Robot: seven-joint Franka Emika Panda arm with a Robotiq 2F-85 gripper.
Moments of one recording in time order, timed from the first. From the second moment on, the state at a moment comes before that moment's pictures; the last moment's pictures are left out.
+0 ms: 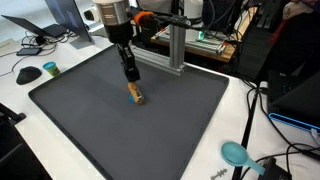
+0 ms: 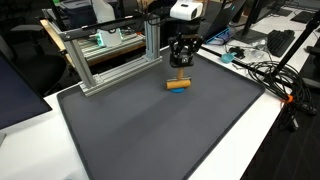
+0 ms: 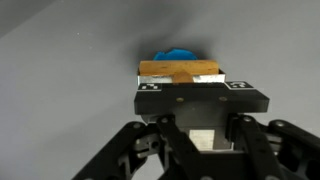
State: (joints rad) arm 0.08 0.36 -0.02 -1.90 -0.04 2.28 0.60
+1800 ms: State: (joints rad) arm 0.04 0.43 -0.02 -1.79 0.07 2.16 0.41
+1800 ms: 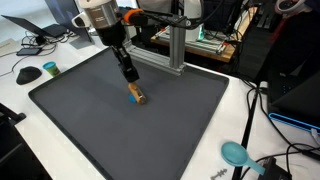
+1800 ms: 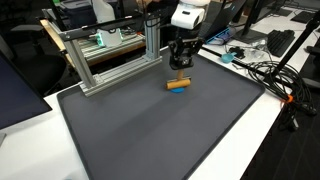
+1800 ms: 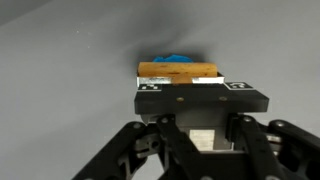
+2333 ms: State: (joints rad) arm 0.03 0.43 -0.02 -1.78 0.10 2.14 0.38
